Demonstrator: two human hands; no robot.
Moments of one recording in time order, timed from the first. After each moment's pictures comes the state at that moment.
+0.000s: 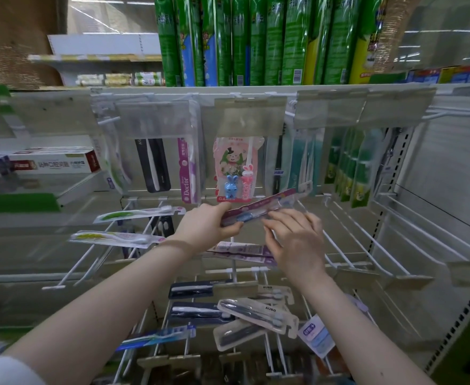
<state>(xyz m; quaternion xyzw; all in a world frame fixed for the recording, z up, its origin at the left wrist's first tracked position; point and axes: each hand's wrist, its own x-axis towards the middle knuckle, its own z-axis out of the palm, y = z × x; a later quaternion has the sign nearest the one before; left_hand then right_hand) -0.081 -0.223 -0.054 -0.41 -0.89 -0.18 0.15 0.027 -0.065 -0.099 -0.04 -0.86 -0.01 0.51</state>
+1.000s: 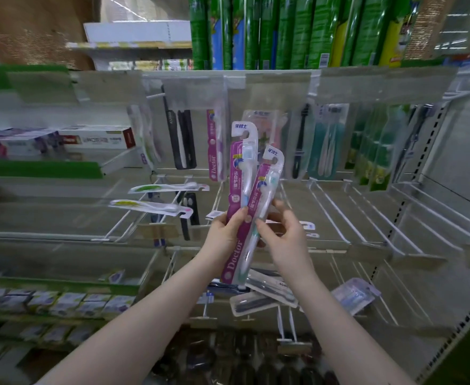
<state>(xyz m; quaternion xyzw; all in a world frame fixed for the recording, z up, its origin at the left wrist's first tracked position) 0.020 -0.249 -0.085 -0.16 -0.59 -0.78 -0.15 0.076 -0.149 -0.093 -0.05 -0.68 0.68 0.27</state>
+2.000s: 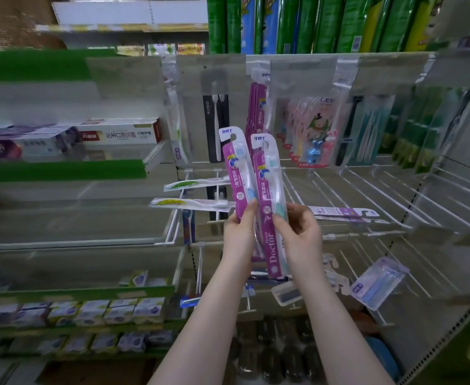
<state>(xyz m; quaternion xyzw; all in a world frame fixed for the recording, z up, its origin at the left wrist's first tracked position) -0.037 -0.349 -0.096 -0.07 -0.56 -0.81 -0.18 0.024 -0.275 -0.106 -0.13 -0.63 0.68 0.35</state>
